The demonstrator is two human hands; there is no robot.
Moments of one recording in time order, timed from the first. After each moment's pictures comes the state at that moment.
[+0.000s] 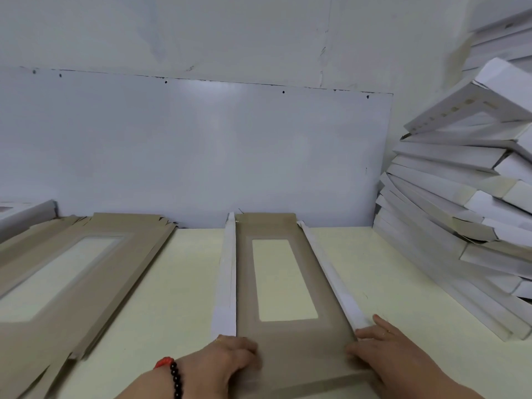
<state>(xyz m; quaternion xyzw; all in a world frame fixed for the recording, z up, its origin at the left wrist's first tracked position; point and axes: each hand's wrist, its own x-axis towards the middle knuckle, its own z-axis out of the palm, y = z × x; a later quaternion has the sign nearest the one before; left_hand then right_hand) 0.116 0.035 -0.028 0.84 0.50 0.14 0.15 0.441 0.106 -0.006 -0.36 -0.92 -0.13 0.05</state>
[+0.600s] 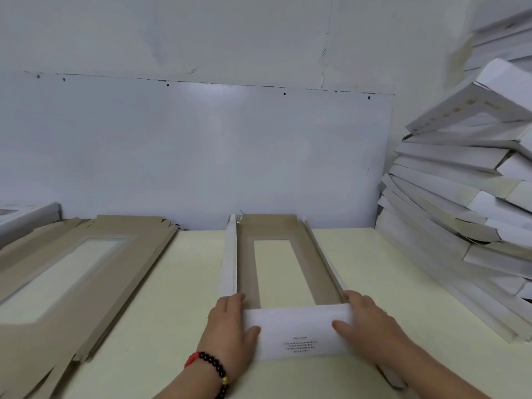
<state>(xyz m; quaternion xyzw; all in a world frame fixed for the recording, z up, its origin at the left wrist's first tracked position) 0.142 0.066 -0.035 0.61 0.72 0.30 0.09 0.398 0.149 -0.015 -0.62 -0.78 0.08 0.10</state>
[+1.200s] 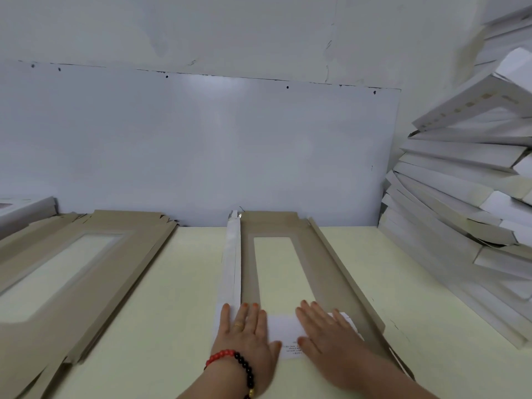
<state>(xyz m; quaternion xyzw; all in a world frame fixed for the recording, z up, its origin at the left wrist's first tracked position) 0.169 0.087 -0.054 0.68 0.73 -0.10 0.01 0.352 0.149 -0.053 -0.44 -0.89 0.04 -0.04</state>
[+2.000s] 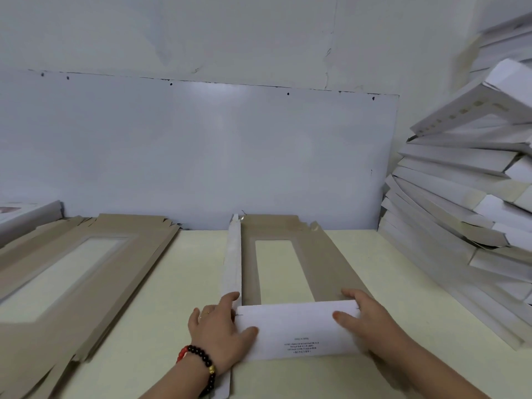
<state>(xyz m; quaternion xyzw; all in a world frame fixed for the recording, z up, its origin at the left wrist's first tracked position) 0.128 0.070 -0.030 0.57 0.77 0.28 0.11 0.408 0.167 -0.024 -0.54 -0.73 0.31 0.29</state>
